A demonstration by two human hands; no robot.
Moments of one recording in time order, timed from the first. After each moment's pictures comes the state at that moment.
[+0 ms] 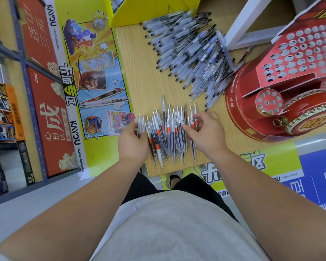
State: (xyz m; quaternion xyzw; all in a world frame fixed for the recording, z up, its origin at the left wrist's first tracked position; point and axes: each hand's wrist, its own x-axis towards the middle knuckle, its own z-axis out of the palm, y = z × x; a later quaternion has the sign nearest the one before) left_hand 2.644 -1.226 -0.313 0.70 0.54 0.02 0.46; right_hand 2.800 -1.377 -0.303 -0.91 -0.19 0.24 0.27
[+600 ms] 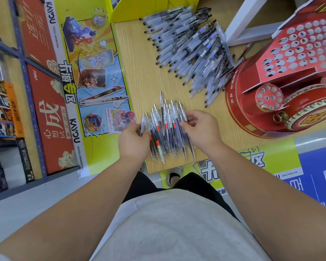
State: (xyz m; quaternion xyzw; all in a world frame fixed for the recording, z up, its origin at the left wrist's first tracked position) left_hand 2.641 -1.231 -0.312 0.69 0.56 0.01 0.47; right_hand 2.793 -1.366 -0.306 -0.89 -0.18 0.28 0.32
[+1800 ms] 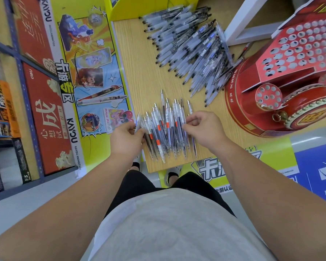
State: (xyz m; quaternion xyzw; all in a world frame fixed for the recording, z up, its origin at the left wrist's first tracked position) left_hand 2.635 -1.217 -0.297 0.62 0.57 0.02 0.54; right_hand 2.799 -1.369 -0.294 -0.86 -0.14 0.35 0.35
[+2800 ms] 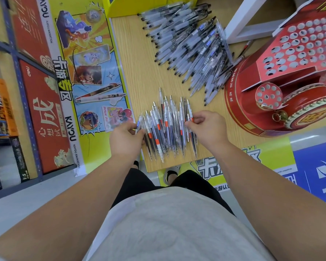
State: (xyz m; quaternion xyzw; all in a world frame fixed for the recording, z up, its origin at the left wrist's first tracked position) left_hand 2.631 -1.216 -0.321 0.65 0.57 0.00 0.50; right_hand 2.804 -1.377 -0.306 -0.91 -0.14 0.26 0.28
